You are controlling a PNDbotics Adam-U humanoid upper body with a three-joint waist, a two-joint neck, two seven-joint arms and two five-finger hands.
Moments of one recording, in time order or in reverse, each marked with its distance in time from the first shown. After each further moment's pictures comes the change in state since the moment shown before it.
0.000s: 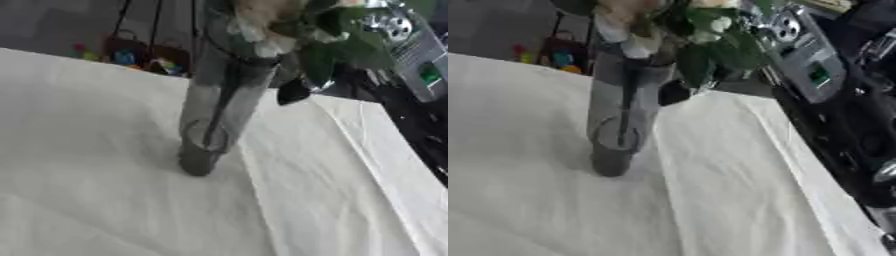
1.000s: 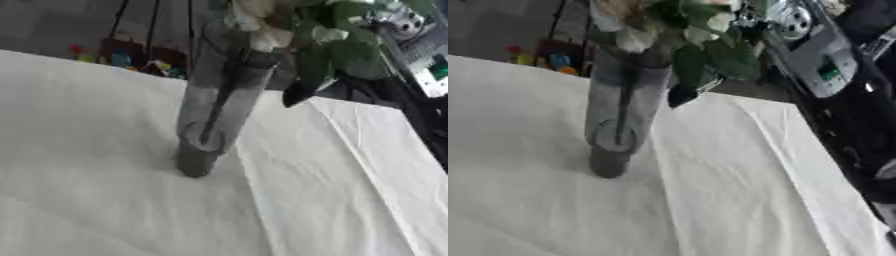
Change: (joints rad) left arm 0.001 0.001 0.000 0.000 -0.002 0.005 -0.004; right arm 0.011 -0.024 -0.021 0.000 0.188 -0.064 -0.124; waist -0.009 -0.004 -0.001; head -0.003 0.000
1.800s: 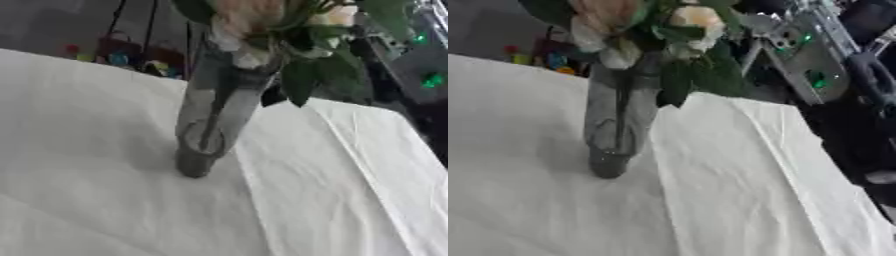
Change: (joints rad) left arm -0.001 0.000 -0.002 0.000 0.002 0.008 -0.005; right arm 0.026 -0.021 0.010 -0.048 0.595 -0.166 -0.361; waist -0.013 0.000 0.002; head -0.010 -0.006
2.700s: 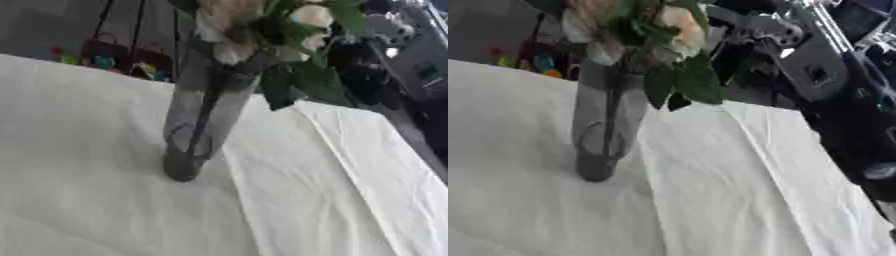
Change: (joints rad) left arm 0.000 0.006 -0.010 0.000 0.006 0.013 -0.018; right arm 0.016 -0.054 -0.056 0.021 -0.094 -0.050 0.188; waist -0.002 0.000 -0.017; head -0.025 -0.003
